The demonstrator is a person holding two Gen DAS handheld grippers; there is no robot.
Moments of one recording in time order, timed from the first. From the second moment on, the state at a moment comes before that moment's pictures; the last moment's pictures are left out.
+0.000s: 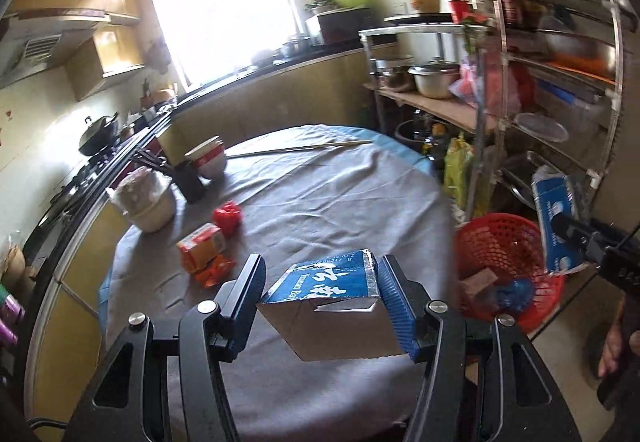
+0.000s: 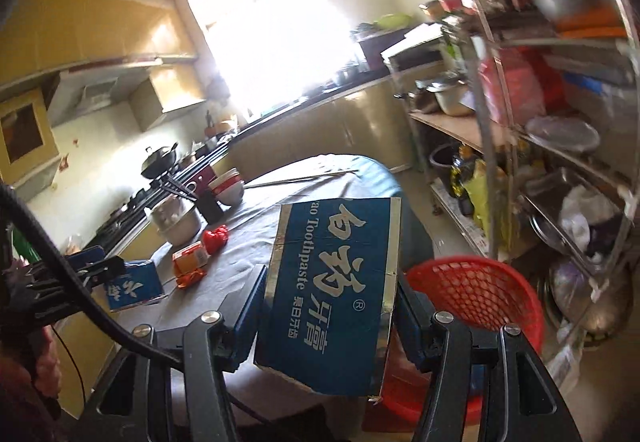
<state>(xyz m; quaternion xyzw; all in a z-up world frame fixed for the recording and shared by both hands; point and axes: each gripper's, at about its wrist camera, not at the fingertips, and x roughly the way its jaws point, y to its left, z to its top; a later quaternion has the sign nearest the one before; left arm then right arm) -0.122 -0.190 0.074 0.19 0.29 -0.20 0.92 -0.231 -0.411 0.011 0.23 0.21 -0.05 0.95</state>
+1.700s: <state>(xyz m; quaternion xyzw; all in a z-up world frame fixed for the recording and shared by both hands) -0.082 -0.365 -0.031 0.12 0.46 -0.37 0.80 -0.235 -0.552 -0.118 0.47 0.28 -0.05 0.84</state>
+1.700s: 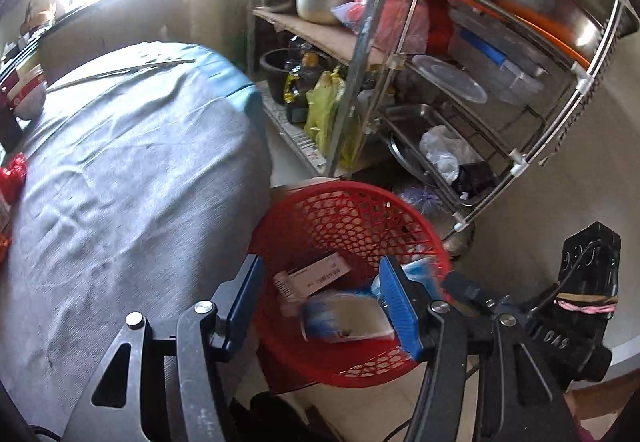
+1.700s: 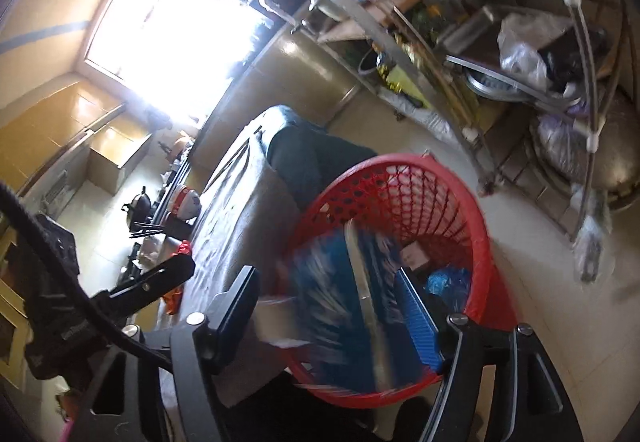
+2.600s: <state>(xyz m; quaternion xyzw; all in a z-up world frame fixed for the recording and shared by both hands) -0.155 -0.099 0.073 0.11 0.29 -0.07 0.95 -0.225 -0.379 -0.005 0.30 0.27 0.09 0.91</state>
